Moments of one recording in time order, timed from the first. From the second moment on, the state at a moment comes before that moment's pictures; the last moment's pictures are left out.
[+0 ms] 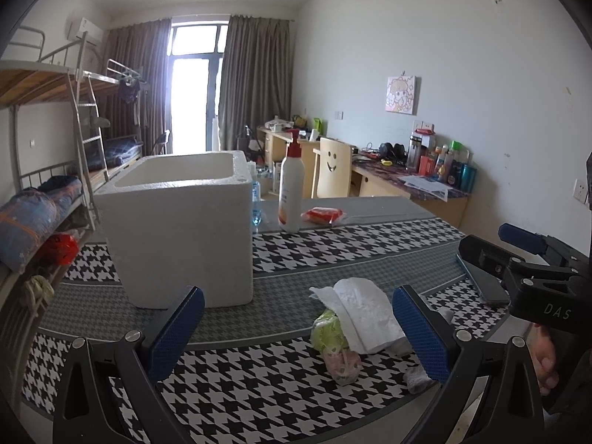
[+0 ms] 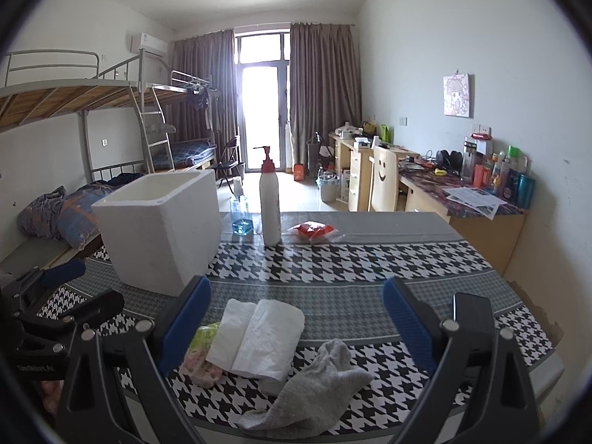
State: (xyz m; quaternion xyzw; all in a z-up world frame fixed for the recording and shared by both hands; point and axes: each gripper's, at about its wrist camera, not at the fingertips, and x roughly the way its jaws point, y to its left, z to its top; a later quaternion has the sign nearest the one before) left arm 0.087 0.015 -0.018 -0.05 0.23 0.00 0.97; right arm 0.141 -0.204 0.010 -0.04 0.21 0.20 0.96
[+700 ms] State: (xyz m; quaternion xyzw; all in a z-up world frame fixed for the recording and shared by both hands) left arm 0.108 -0.004 -0.050 -0.03 0.28 -0.02 0.96; right arm 0.146 -0.229 -0.030 -0.03 0.27 0.17 0.95
